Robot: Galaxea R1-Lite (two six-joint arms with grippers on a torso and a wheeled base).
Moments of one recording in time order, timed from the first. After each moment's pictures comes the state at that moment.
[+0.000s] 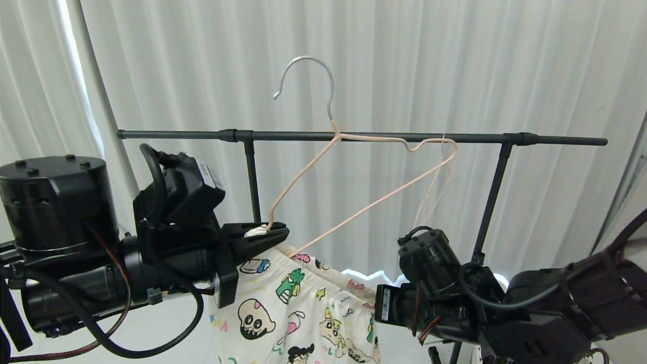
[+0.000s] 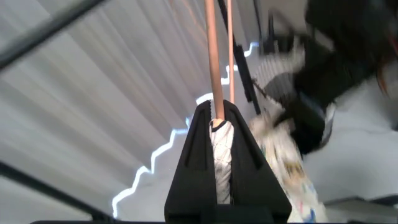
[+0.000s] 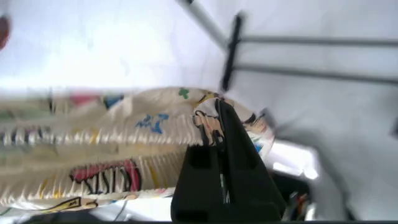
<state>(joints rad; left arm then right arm) -0.45 1.39 -0.61 -0.53 -0.46 0.41 0.88 1.93 -0.87 -0.30 -0.09 0.85</state>
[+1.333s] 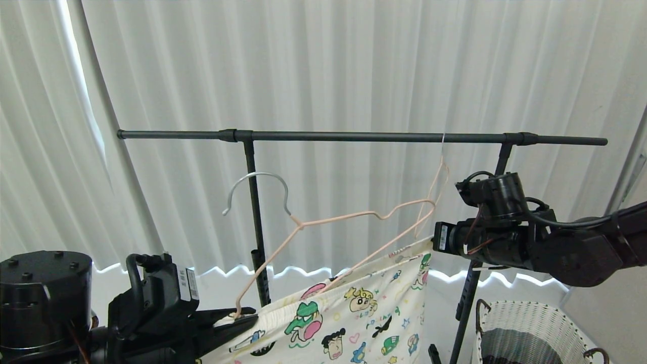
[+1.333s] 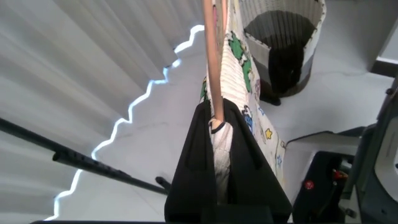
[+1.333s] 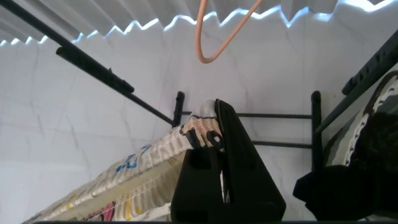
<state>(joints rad) -0.38 1.30 -0.28 -0.53 -0.51 0.50 0.50 1.87 -0.95 -0.30 -0.09 0.52</state>
